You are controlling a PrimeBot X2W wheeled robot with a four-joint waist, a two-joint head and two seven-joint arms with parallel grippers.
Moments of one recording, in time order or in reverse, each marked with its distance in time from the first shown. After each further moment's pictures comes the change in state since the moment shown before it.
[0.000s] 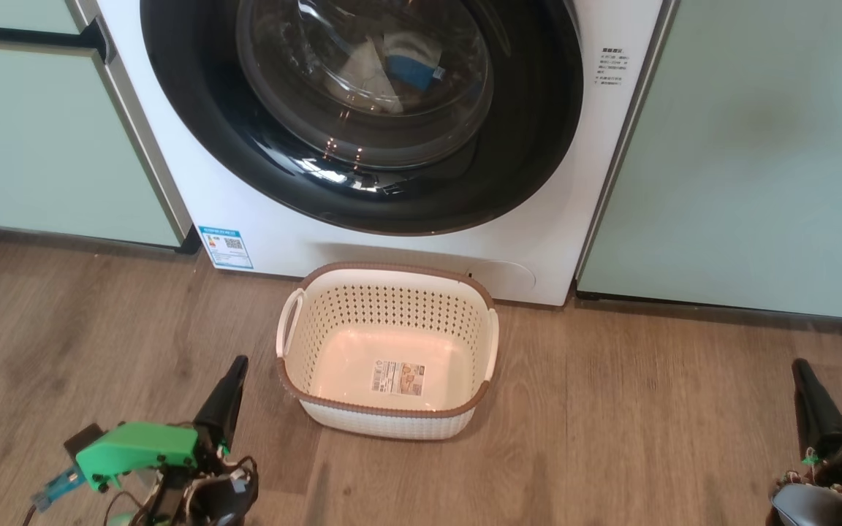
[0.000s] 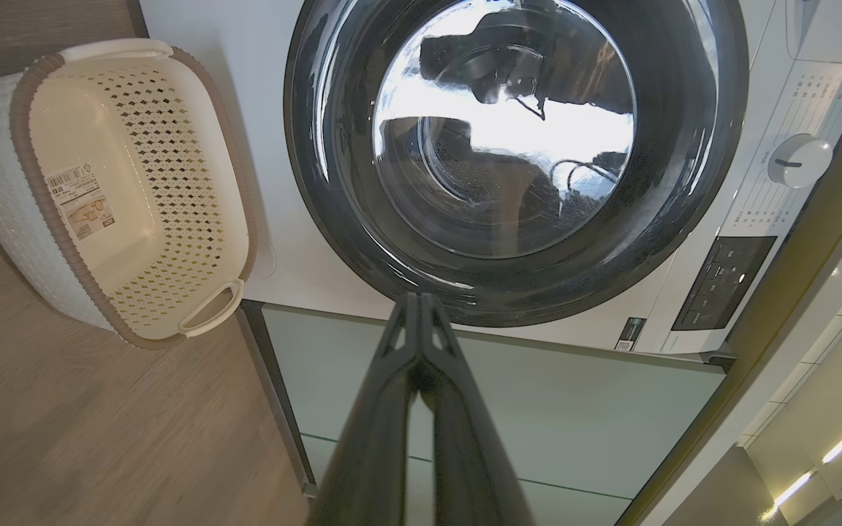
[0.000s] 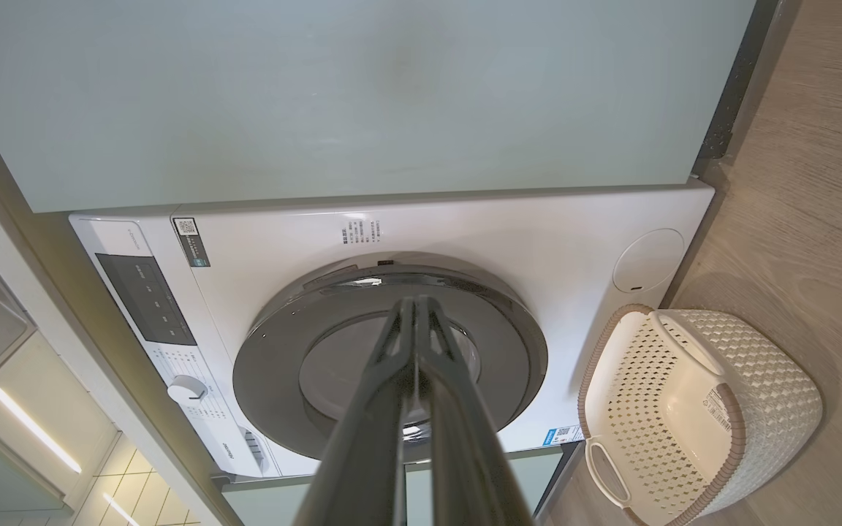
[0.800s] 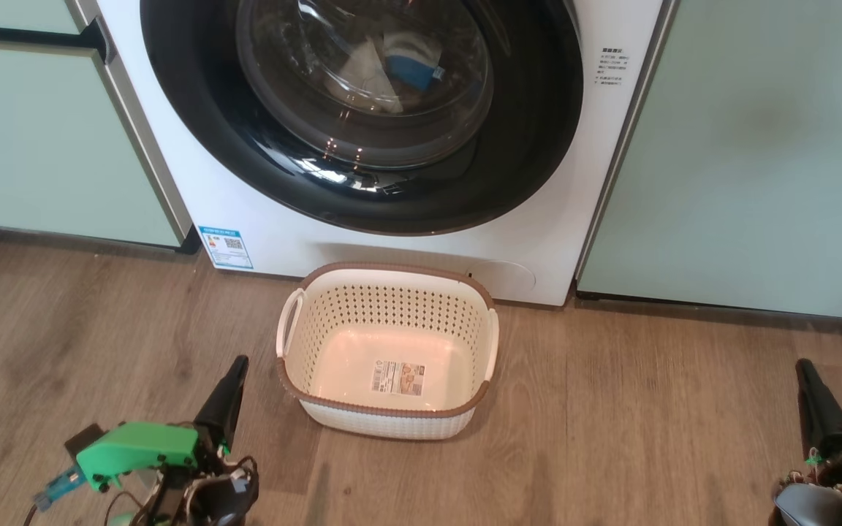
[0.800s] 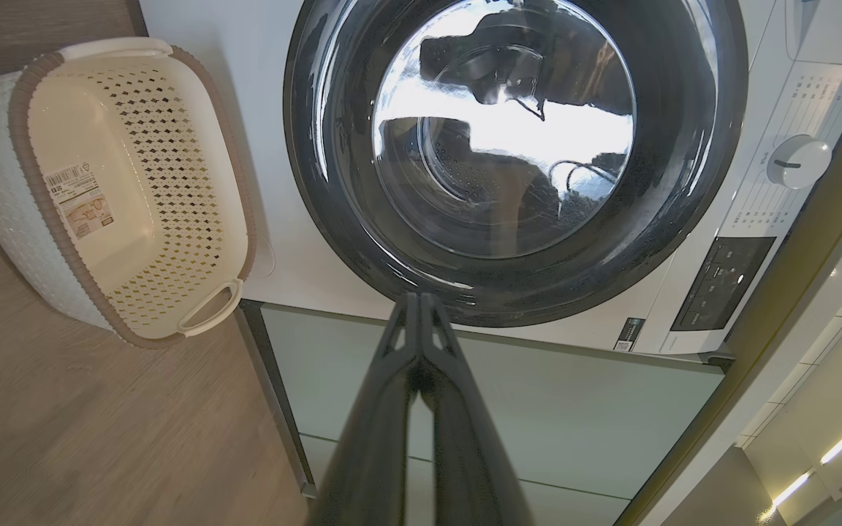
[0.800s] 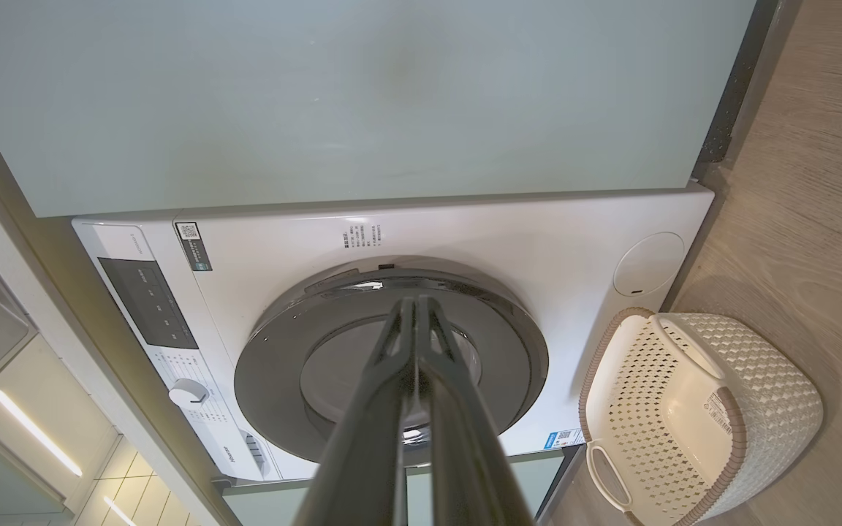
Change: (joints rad) left arm 0.000 -0.003 0.002 0.000 0.000 0.000 0.001; right arm 0.000 0.000 -0.008 0.000 0.000 0.000 0.001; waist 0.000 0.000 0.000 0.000
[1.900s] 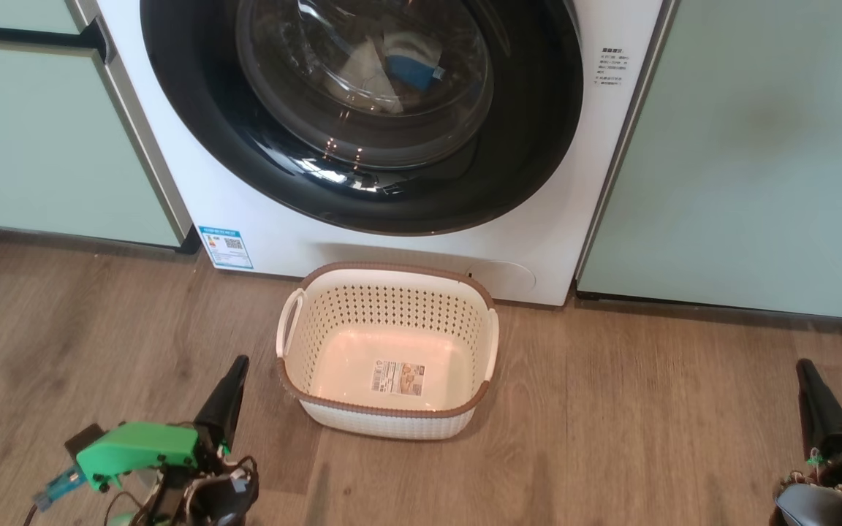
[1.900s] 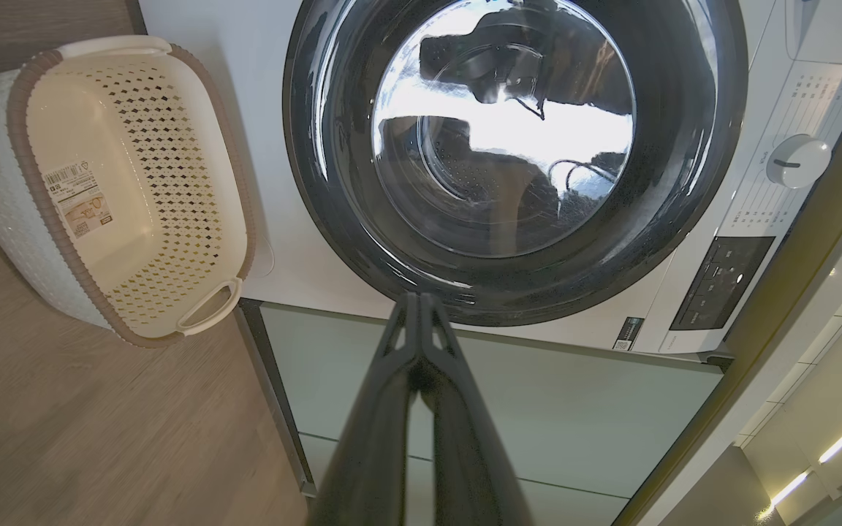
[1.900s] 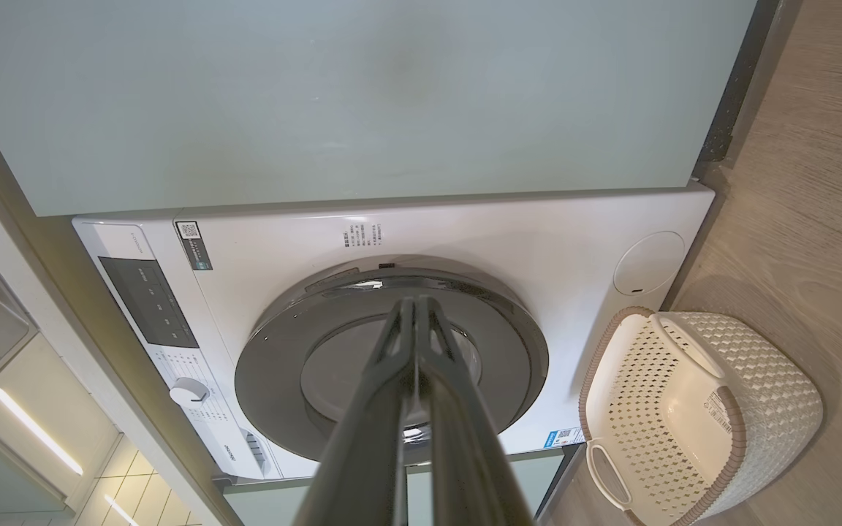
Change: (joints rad) left arm 0.000 -0.002 0.003 0.000 0.000 0.000 0.005; right arm 0.000 0.000 -0.005 0.000 -0.001 0.000 0.009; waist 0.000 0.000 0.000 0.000
